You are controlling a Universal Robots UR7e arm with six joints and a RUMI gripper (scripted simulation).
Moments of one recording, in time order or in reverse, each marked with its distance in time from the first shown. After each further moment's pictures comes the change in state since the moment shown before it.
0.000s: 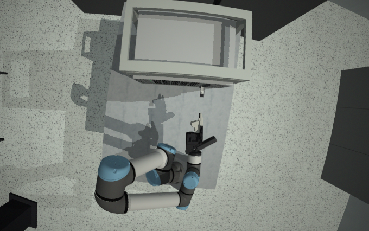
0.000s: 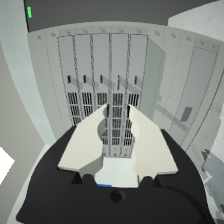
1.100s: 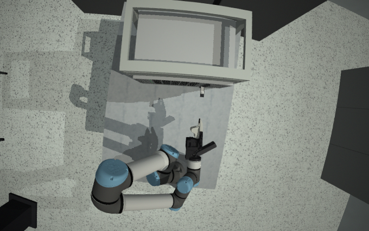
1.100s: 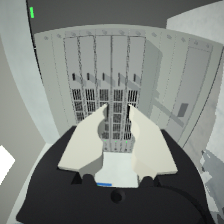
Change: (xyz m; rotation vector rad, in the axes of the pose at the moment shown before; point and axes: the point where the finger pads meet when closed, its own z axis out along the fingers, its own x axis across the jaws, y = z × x) arm -0.001 -0.001 -0.030 -0.003 -0.003 -0.001
